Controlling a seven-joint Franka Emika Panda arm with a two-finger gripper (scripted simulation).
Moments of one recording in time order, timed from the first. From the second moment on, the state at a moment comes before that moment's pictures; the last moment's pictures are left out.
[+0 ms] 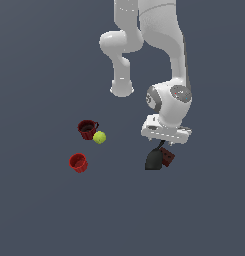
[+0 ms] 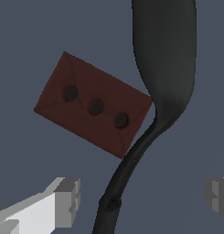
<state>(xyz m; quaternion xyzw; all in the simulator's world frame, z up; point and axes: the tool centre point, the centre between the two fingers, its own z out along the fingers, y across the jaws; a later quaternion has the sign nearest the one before) -0.041 0.188 0.069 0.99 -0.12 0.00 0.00</state>
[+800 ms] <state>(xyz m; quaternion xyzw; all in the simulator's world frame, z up) -0.042 0.188 0.035 0.99 -0.12 0.00 0.00</state>
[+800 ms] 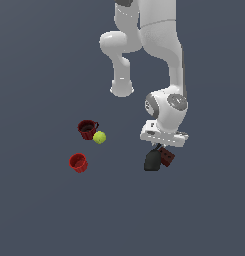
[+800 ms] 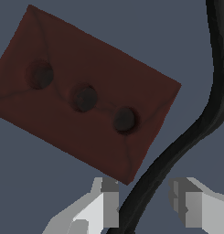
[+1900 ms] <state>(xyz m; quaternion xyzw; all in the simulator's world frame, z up) -0.014 0.156 0.098 0.99 -0.12 0.00 0.00</state>
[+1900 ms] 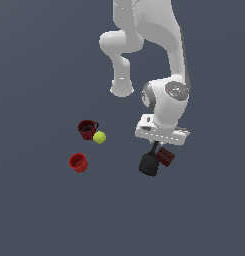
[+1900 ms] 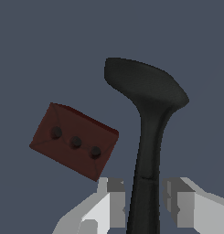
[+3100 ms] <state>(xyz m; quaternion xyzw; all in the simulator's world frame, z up) 0.085 0.054 0.315 0.99 -0.12 0.00 0.00</state>
